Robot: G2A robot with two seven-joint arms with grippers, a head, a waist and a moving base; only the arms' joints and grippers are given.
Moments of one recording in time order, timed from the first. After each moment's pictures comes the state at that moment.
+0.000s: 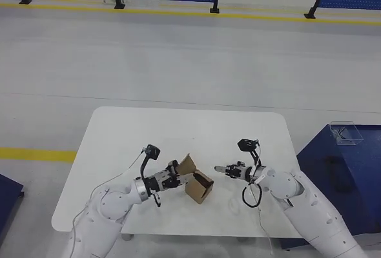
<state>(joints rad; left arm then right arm) 1.06 -1.29 -1.12 -1.30 0.24 -0.68 -0.63 -1.02 -0.96 1.03 -1.41 -0.30 -0.04 0.70</state>
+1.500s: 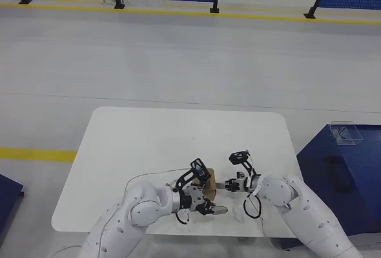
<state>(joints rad) 1.00 -1.30 -0.85 -1.52 0.69 -0.52 -0.67 -1.02 -0.98 0.99 -1.38 -0.47 -0.15 0.79</state>
